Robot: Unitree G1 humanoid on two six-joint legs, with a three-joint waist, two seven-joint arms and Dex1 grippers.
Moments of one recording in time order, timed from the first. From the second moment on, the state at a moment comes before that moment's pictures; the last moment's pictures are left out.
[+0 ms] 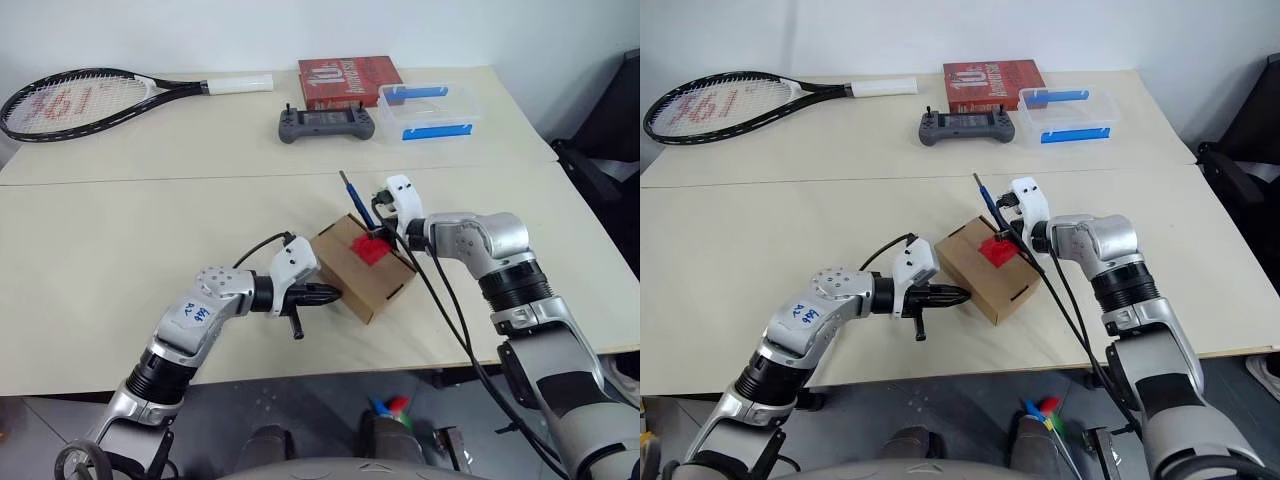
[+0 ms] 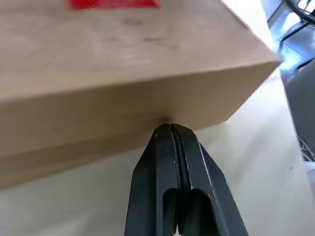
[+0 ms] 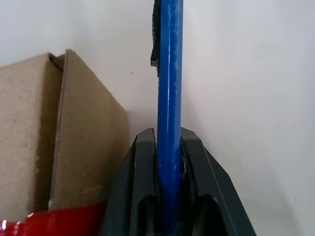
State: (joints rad) left arm -0.50 0.47 -0.26 -0.21 -0.27 0.72 -0.84; right arm -0.97 -0.44 0.23 0.44 0.52 0.95 0.52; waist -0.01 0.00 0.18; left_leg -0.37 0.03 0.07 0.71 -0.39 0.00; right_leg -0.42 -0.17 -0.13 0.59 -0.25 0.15
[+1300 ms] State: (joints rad) left arm -0.80 0.34 -0.28 0.17 -0.19 0.44 -0.94; right arm -1.33 -1.22 0.80 -0.22 0.69 1.61 1.04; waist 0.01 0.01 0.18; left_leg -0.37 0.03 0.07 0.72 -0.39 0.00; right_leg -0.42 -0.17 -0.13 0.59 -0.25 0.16
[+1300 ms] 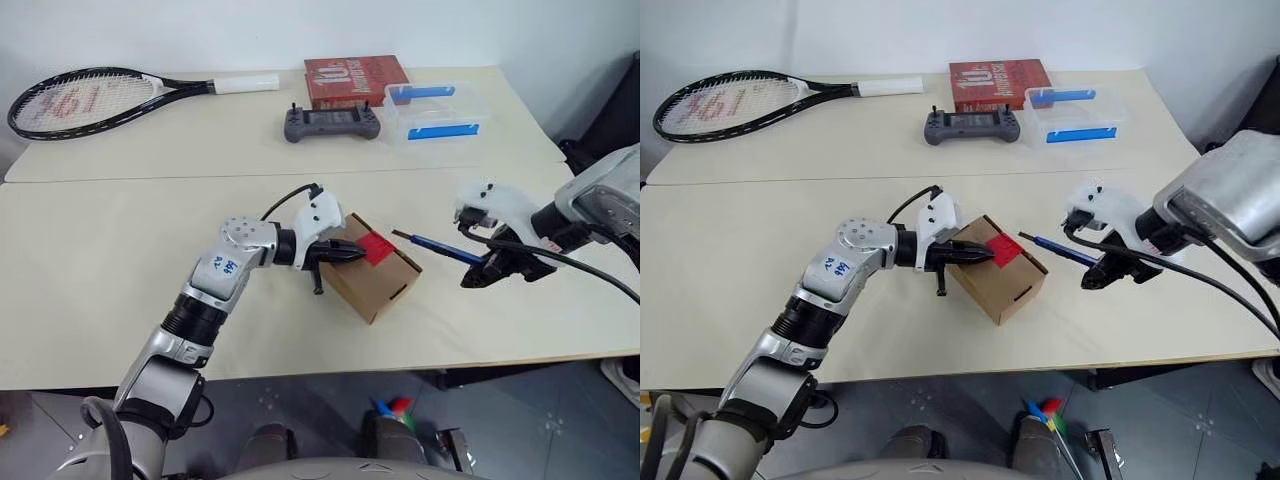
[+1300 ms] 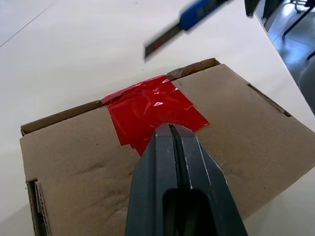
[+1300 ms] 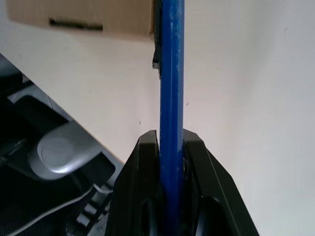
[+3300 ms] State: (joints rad) left arm -0.67 0.27 -0.26 0.03 -0.19 0.49 -0.80; right arm -1.65 -1.24 1.30 -0.09 0.48 1.52 1.43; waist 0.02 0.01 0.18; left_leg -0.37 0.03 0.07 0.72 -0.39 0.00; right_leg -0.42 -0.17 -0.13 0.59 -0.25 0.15
